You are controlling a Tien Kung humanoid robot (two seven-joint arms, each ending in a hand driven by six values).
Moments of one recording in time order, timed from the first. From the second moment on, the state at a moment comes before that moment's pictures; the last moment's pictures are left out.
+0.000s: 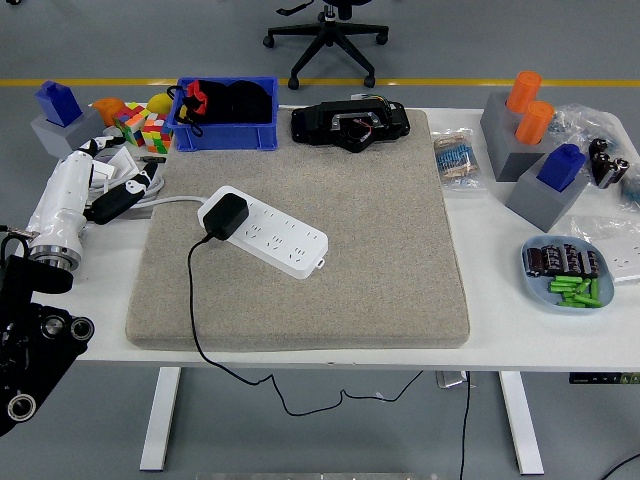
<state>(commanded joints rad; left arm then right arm) -0.23 0.30 -1.19 -1.32 1.81 0.46 0.16 0.08 -0.23 1.69 0.18 -1.33 -0.07 -0.08</state>
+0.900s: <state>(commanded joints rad) -0.25 0.30 -1.19 -1.33 1.81 0.45 0.16 0.08 -0.24 1.70 0.18 -1.34 -0.07 -0.08</state>
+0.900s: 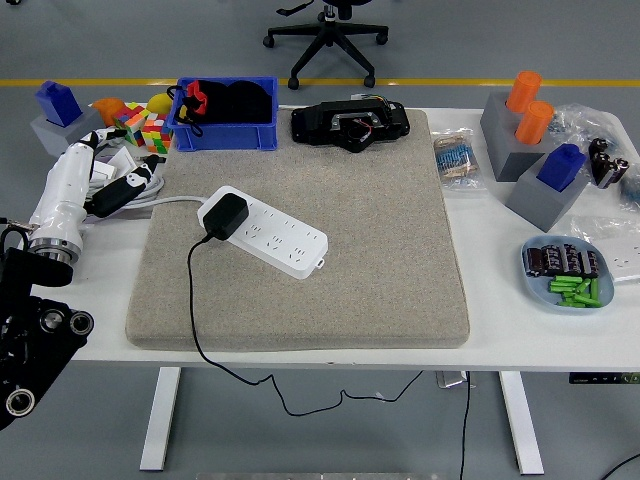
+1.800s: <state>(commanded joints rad) -0.24 0.32 -1.16 -1.33 1.80 0.46 0.16 0.08 -0.24 1.69 0.18 -1.35 -0.06 -0.07</state>
